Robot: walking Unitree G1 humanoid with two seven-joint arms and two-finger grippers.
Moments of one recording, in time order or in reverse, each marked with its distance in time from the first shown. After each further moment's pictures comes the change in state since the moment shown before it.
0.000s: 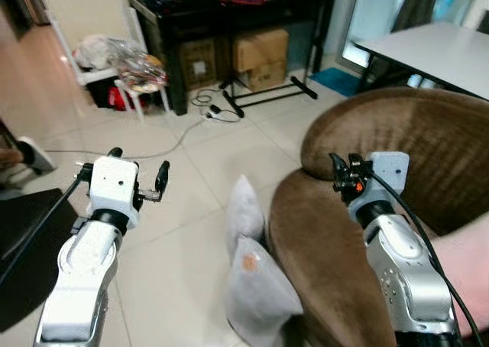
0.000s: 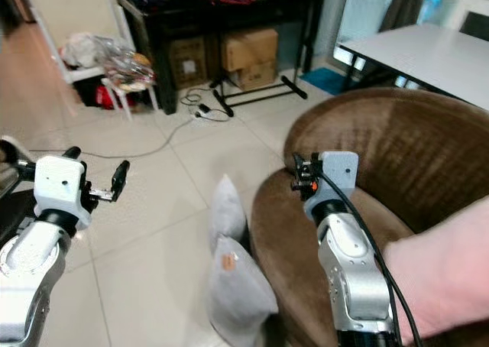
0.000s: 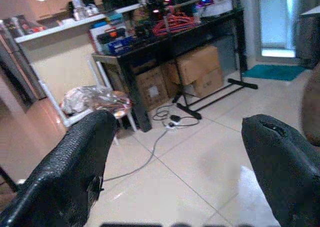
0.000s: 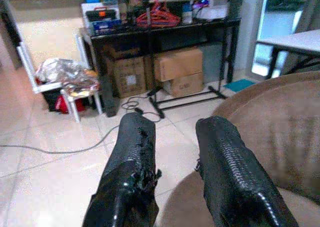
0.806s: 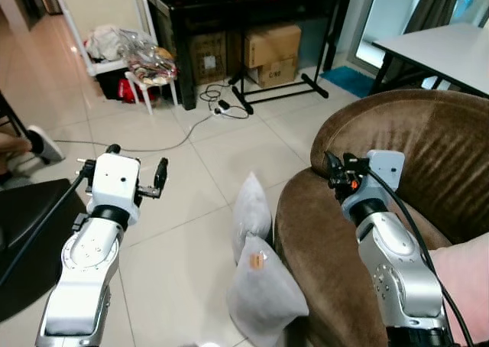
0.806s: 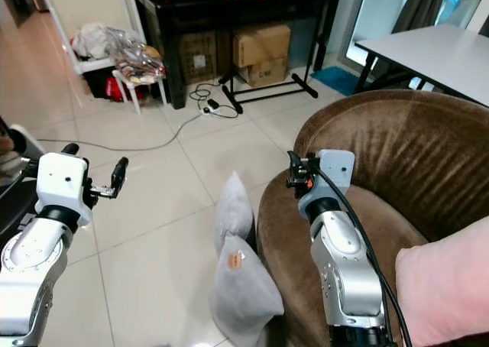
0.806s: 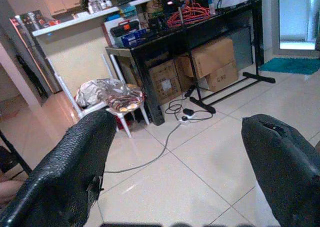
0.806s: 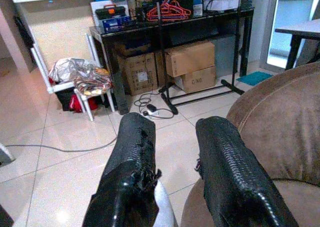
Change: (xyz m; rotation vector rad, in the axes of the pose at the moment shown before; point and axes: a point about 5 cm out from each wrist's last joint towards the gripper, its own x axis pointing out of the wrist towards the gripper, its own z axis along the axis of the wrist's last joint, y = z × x) left arm 0.005 -0.002 0.000 0.021 0.000 0.018; right arm 0.004 0.001 0.001 0.047 -0.007 -0.014
